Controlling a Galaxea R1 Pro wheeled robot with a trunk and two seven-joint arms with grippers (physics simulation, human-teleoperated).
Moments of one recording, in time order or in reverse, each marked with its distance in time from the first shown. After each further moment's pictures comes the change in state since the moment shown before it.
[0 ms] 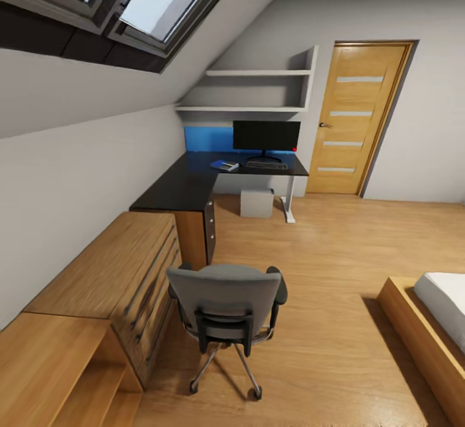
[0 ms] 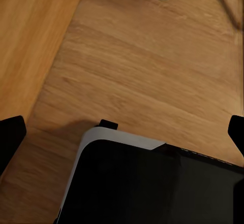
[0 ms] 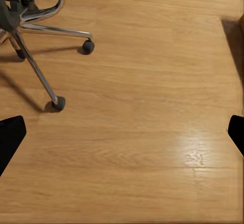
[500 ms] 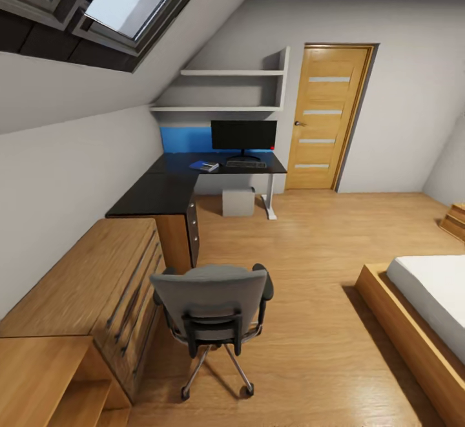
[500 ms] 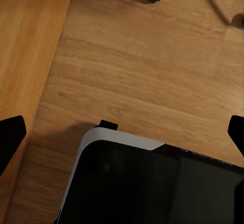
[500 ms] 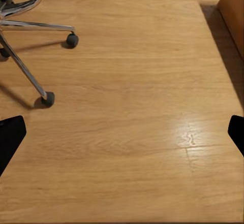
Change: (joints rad) left arm 0.000 0.000 -0.001 0.000 -0.001 -0.002 0.000; right arm 0.000 0.001 0.000 0.002 0.000 0.006 0.001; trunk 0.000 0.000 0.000
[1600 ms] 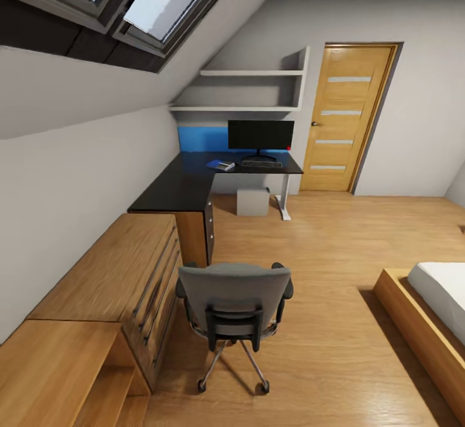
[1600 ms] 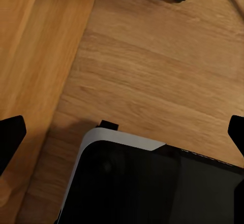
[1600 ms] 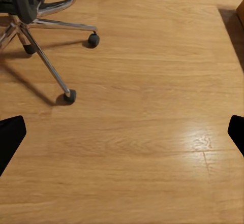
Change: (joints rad) left arm 0.000 0.000 0.001 0.000 0.000 -0.001 0.002; right arm 0.000 0.002 0.000 0.000 -0.001 0.001 -0.006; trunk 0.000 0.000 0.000
